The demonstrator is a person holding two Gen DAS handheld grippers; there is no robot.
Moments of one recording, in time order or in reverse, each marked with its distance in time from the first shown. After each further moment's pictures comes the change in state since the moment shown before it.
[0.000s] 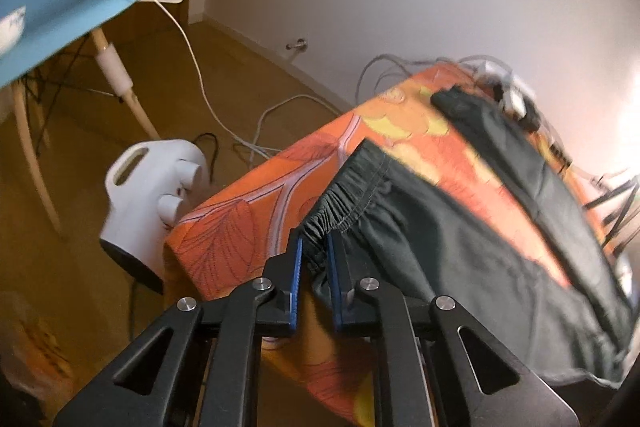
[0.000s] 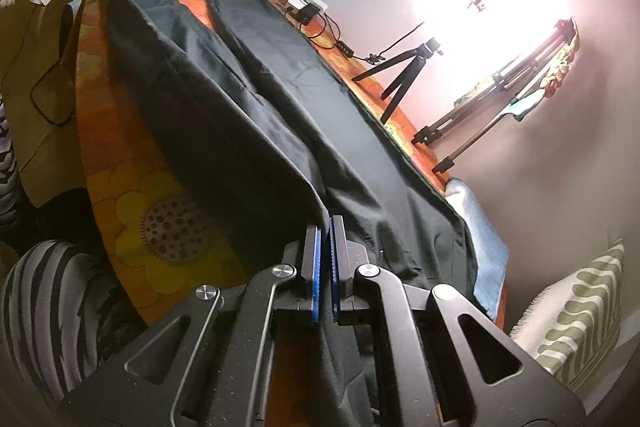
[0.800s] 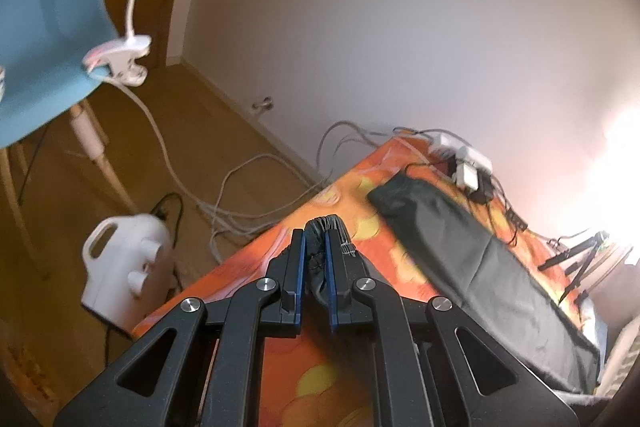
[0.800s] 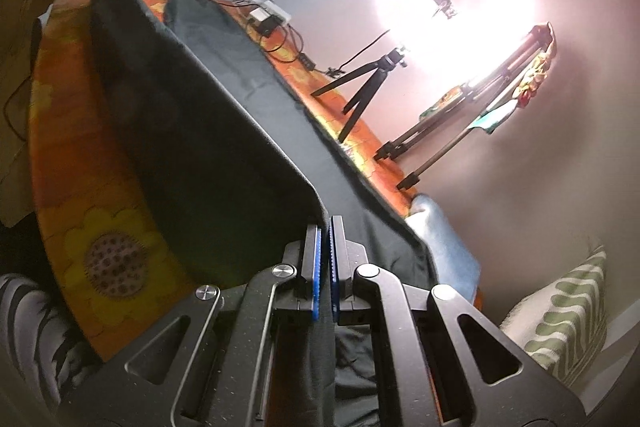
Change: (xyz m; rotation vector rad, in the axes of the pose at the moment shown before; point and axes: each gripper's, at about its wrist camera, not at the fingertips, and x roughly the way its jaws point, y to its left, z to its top) left arm -0.035 -0.055 0.077 -0.008 -0.147 -0.085; right arm 0.019 -0.044 0.025 0.012 -0.029 -0.105
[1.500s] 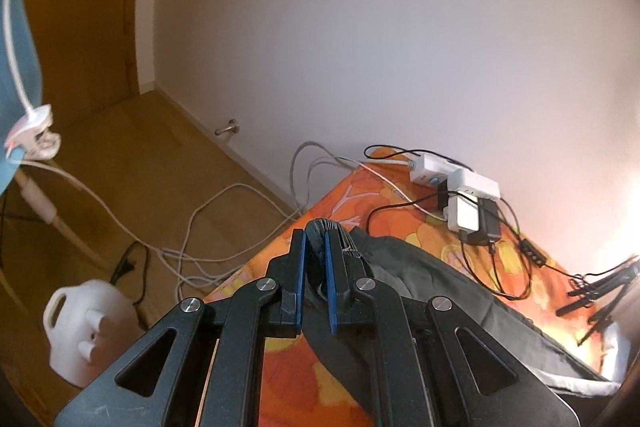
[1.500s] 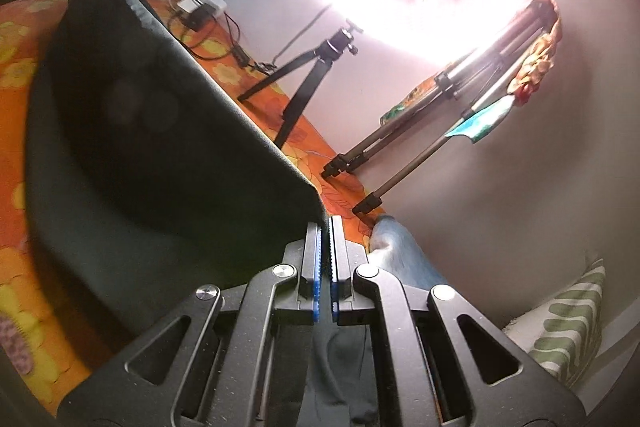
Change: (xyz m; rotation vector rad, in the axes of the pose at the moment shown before) left arm 0.113 -0.104 0.066 0.111 0.015 0.067; right arm 0.127 -0.071 0.038 0.052 0.051 -0.070
